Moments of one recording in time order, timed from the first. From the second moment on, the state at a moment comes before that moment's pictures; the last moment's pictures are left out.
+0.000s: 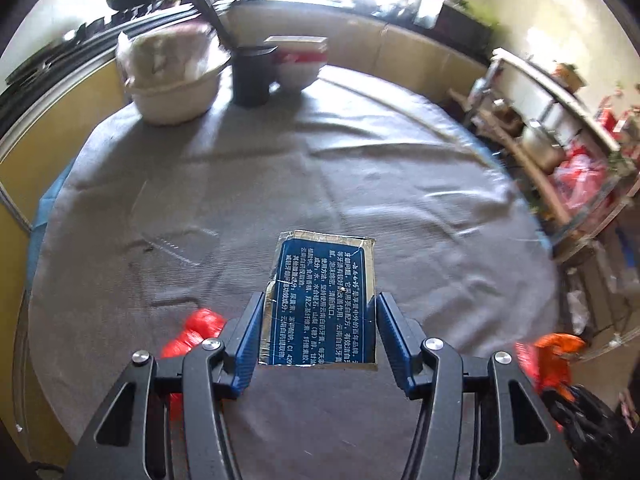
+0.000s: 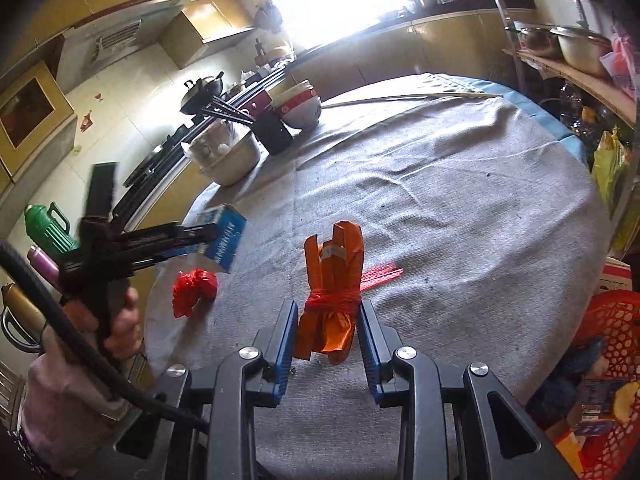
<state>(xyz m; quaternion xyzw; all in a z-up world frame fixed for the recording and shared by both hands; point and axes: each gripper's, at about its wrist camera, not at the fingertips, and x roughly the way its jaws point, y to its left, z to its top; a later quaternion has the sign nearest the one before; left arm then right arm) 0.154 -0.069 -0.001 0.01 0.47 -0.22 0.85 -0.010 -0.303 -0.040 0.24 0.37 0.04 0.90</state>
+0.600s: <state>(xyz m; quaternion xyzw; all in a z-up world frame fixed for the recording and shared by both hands) 0.051 -0.128 0.045 0.06 0.41 -0.32 0.85 -0.068 -0.341 -0.028 0.23 0.34 -0.01 0.91</state>
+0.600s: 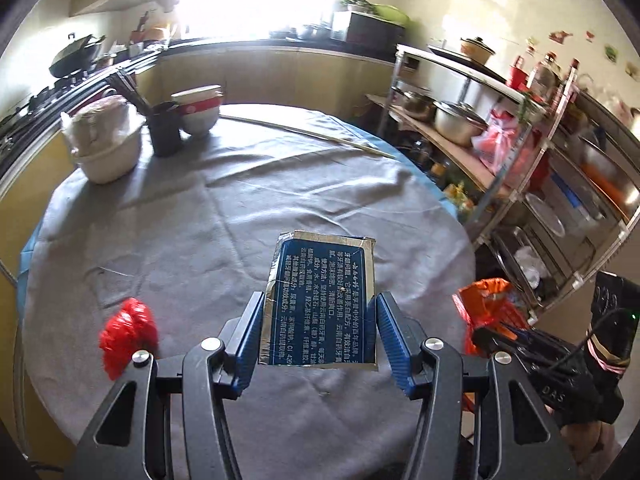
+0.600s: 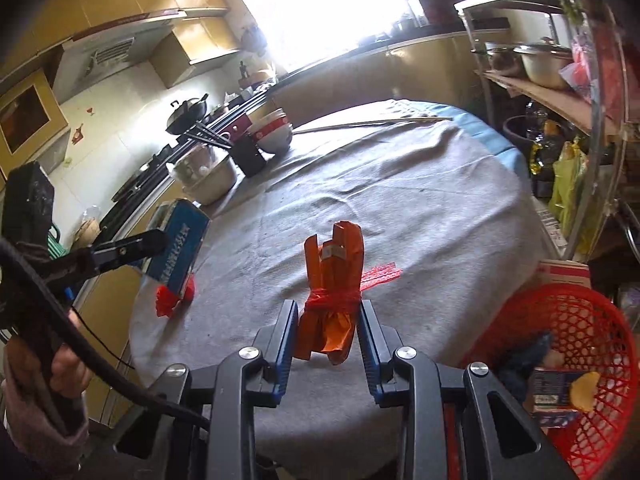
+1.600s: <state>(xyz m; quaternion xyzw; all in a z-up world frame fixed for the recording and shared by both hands) -0.053 -0.278 -0.011 0.18 0.46 -0.46 0.74 -0.203 -0.516 -0.077 0.38 0.32 -0.19 0.85</state>
